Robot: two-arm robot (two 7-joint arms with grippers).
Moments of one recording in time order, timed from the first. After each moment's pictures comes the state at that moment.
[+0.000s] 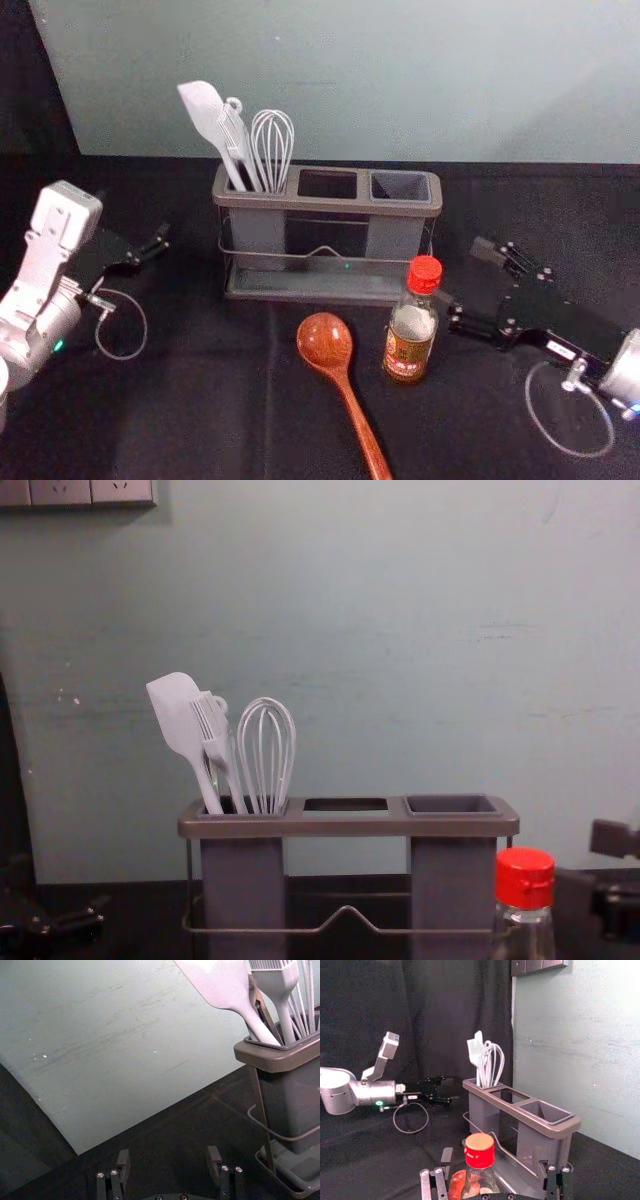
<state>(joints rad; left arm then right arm) -0.20 0.60 0.45 -1.41 -0.25 -0.12 0.03 0.01 0.71 -0.32 -1.68 0.62 -0.19 0.60</state>
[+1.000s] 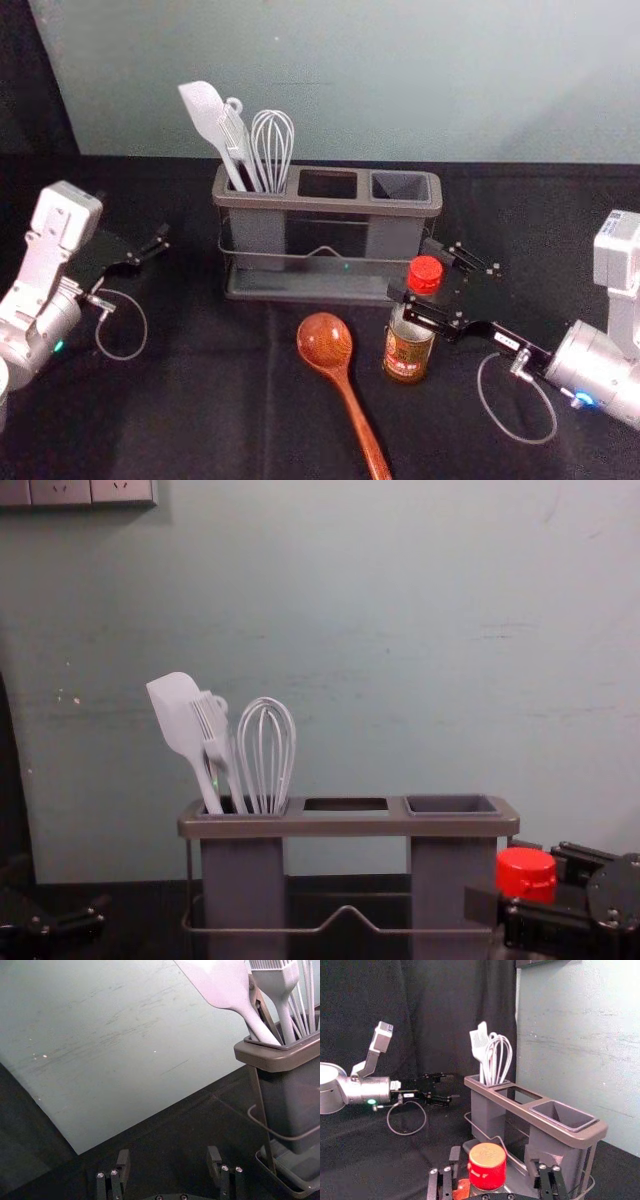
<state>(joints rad) -0.20 0.60 0.45 -1.41 -0.25 -0.12 0.03 0.09 0.57 -0.36 -1.60 0.50 -0.16 0.60</state>
